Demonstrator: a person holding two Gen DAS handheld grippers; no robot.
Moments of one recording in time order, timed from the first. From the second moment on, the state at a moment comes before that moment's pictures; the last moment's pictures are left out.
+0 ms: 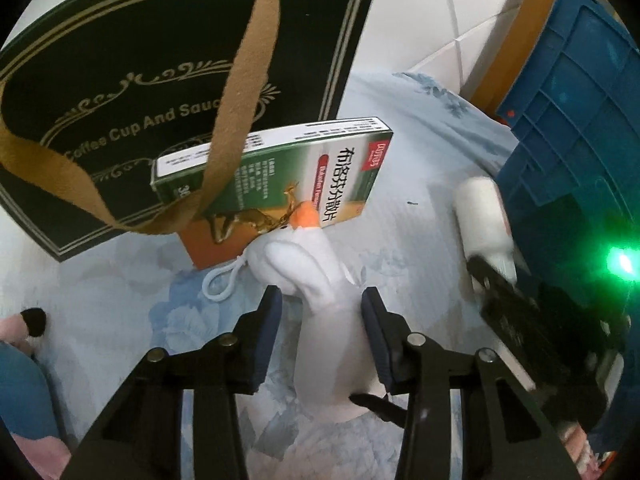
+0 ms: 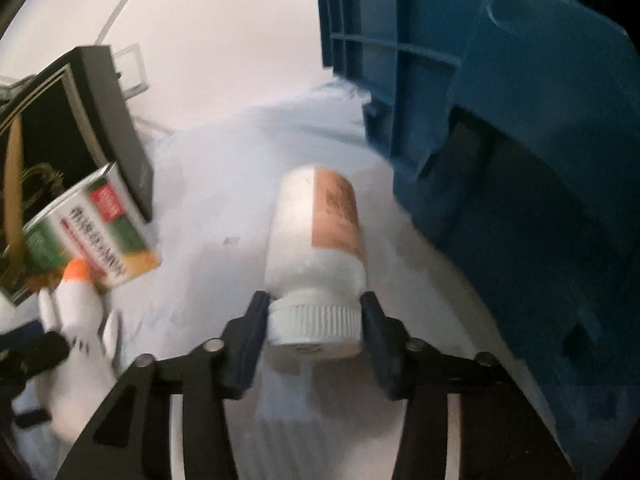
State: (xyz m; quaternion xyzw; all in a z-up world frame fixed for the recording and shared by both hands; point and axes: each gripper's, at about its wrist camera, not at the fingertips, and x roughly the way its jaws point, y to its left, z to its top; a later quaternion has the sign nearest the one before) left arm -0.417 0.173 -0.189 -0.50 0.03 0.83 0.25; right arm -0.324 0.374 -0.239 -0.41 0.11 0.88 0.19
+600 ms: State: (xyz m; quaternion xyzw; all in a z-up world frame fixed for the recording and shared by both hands) left arm -0.425 0.214 -0.201 -0.52 0.05 0.81 0.25; right arm -0.300 0.385 -0.228 -0.46 0.09 0.88 0.13
